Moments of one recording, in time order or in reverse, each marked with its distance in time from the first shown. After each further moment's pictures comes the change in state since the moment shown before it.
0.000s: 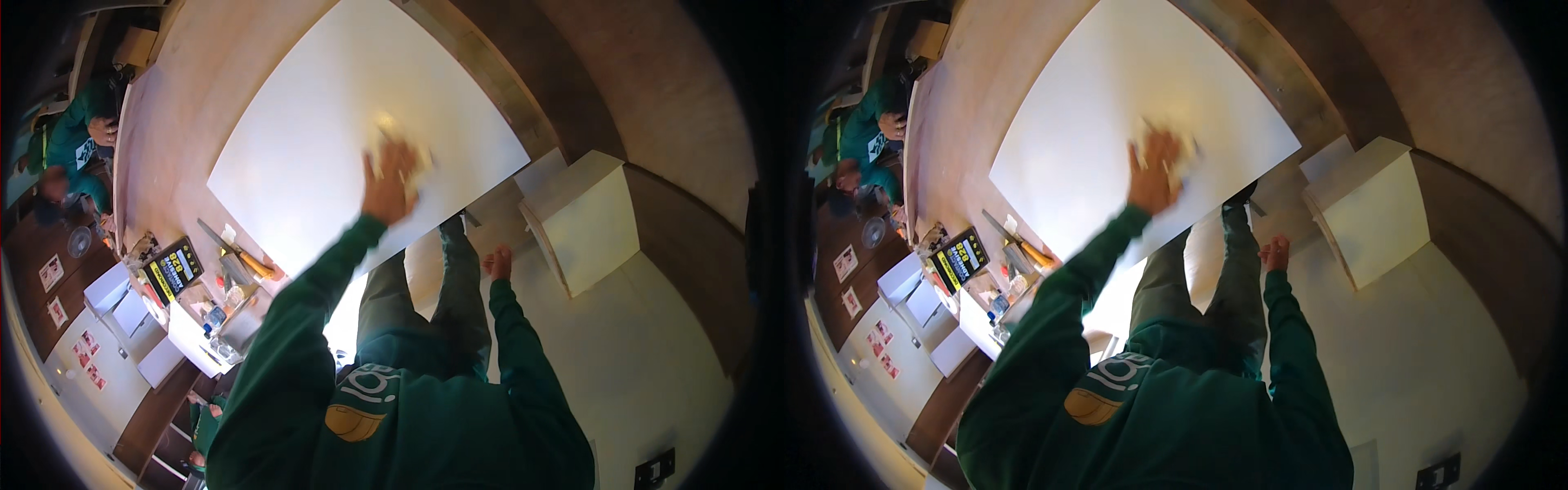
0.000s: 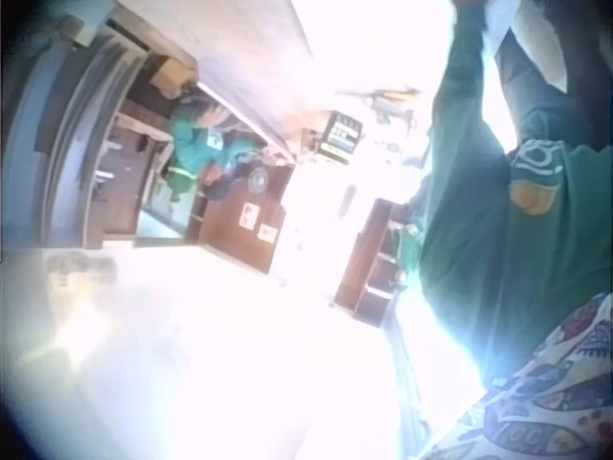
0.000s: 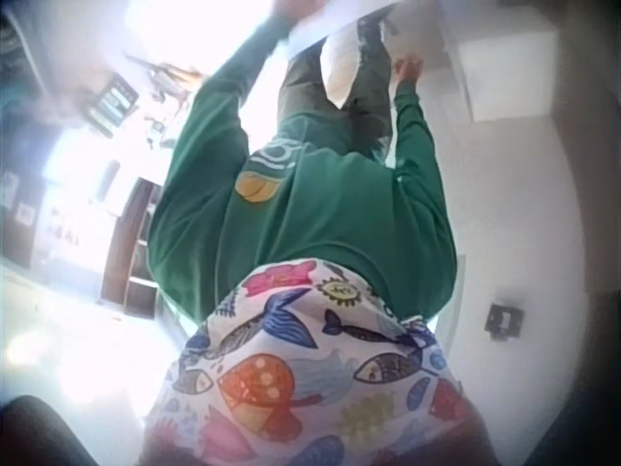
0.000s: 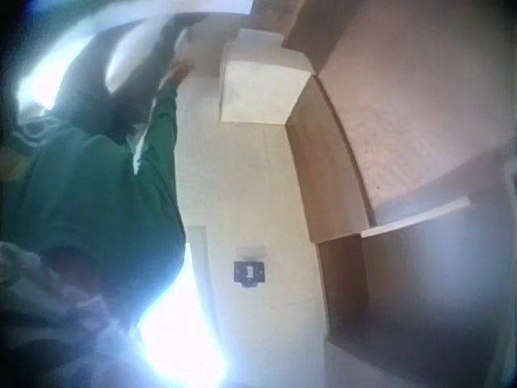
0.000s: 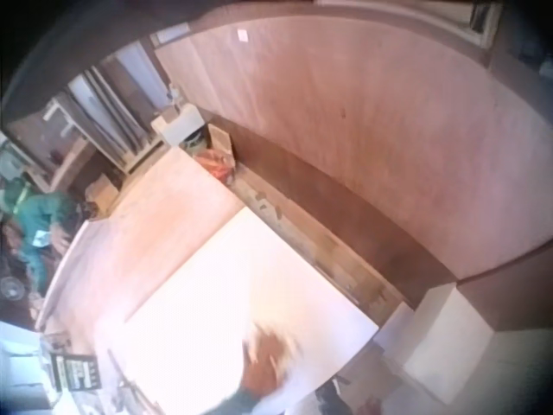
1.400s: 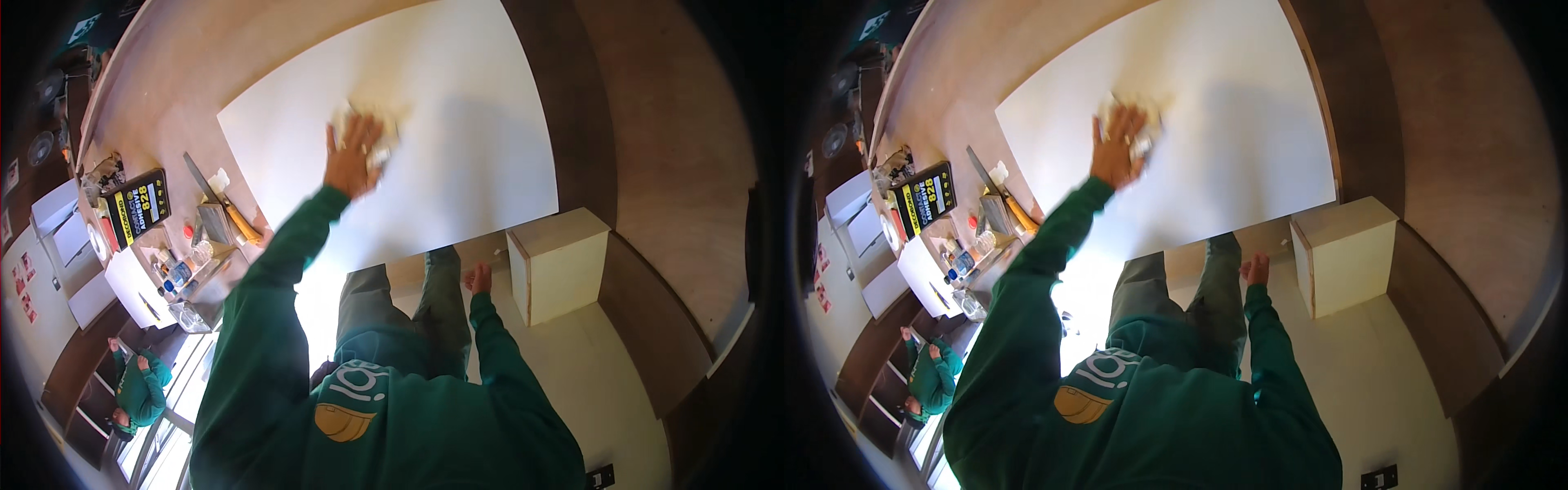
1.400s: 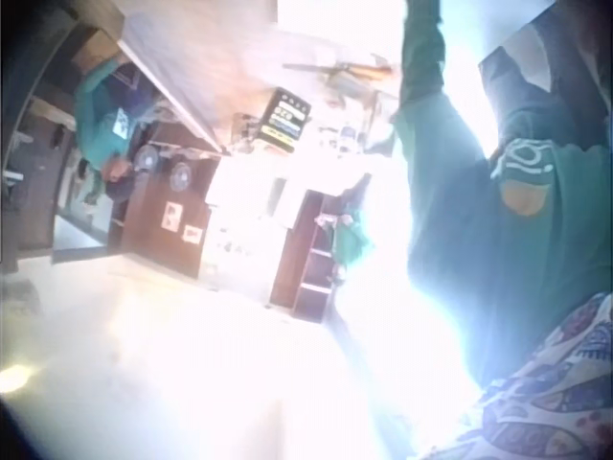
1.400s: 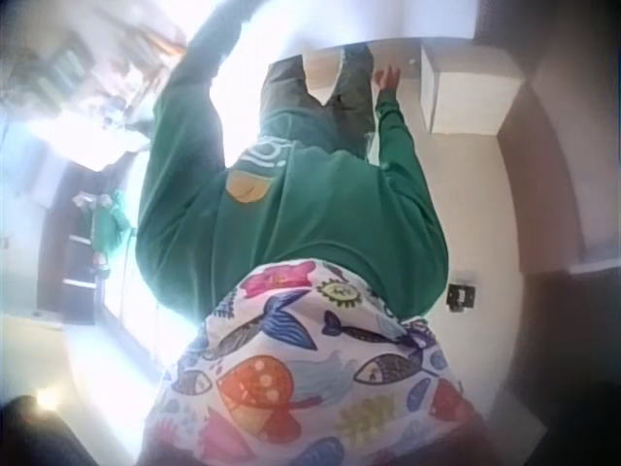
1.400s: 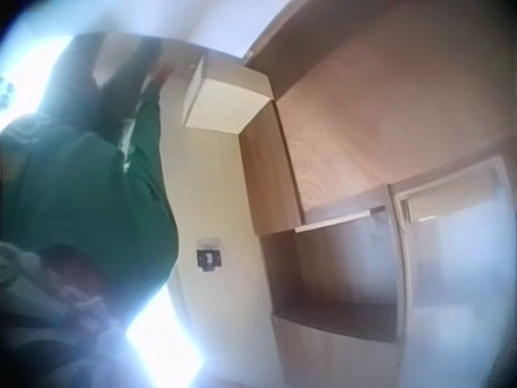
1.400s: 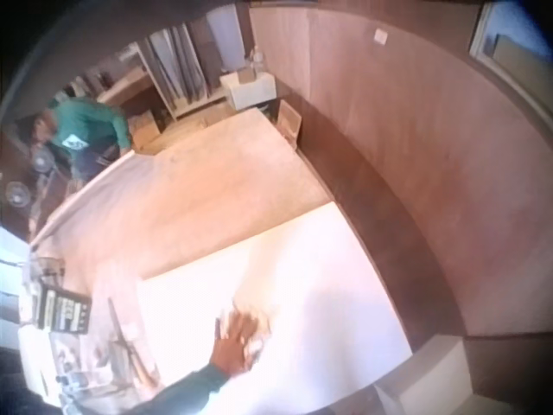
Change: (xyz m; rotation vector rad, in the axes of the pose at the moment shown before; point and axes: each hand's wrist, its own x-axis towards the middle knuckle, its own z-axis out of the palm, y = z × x) left_hand -0.075 -0.170 -0.011 -0.129 0.265 -0.247; right_hand -0.021 -0.006 0.050 -0.325 -0.120 0.029
